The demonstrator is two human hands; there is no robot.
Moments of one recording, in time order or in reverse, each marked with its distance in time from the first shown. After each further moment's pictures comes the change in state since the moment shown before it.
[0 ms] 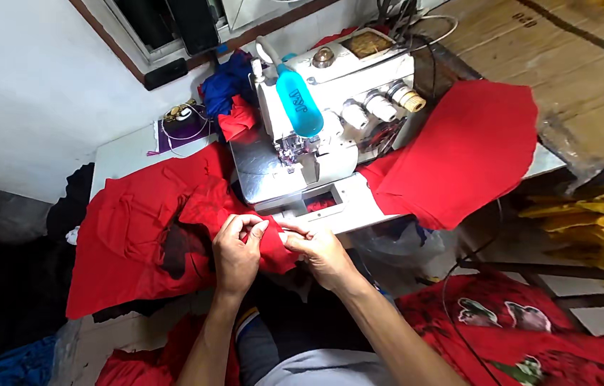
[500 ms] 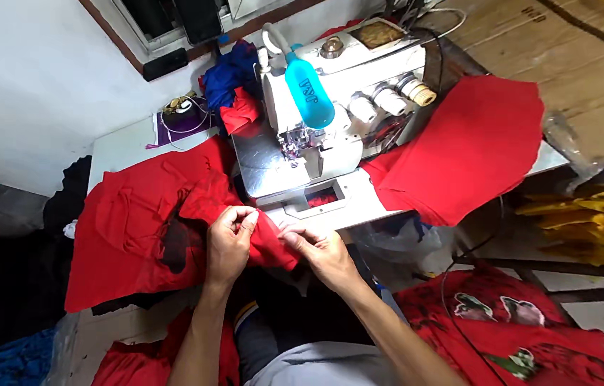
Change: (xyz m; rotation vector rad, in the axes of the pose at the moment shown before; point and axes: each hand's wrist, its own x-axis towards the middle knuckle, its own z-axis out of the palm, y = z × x) left_hand 0.010 -0.003 -0.019 -0.186 -0.146 -0.170; right_hand -0.007 0.018 -0.009 -0.345 -0.038 -0.404
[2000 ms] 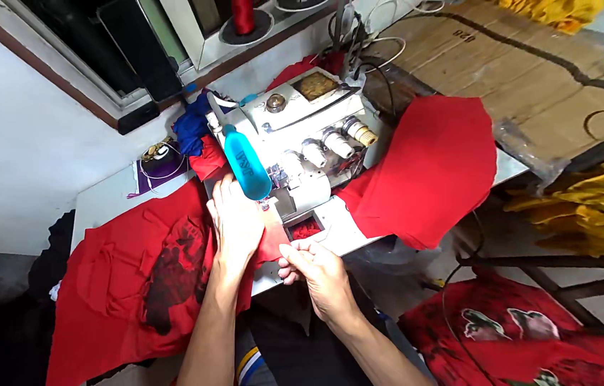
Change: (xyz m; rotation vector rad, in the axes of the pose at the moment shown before) left_hand 0.097 0.028 0.070 0.791 0.011 0.374; right_hand 0.026 -0.024 -0.008 0.444 0.444 0.362
